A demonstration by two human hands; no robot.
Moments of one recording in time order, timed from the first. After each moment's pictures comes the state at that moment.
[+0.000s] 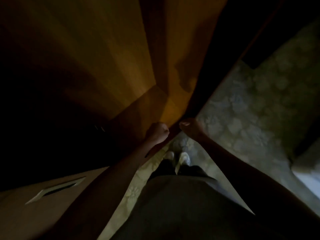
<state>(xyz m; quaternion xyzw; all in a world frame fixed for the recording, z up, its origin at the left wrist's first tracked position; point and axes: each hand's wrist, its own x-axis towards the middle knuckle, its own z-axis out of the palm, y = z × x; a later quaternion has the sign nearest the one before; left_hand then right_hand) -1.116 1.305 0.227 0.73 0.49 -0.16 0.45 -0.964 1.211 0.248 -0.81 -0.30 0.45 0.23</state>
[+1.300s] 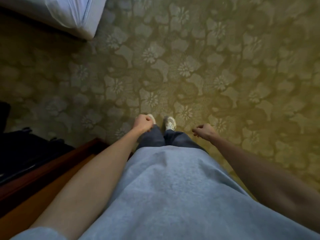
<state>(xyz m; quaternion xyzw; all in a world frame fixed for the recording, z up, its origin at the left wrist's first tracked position) -1.069 0.885 0.131 0.82 -0.16 -0.54 0.08 -1.332 0.767 0.113 -0.53 0.63 0.28 0.50</state>
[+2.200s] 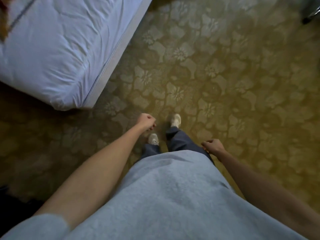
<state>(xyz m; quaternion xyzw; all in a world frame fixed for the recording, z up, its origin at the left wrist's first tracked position) -0.793 0.372 0.127 0.80 -0.13 -0.56 0.18 -1.105 0.271 0.140 -0.52 0.69 0.25 0.44</state>
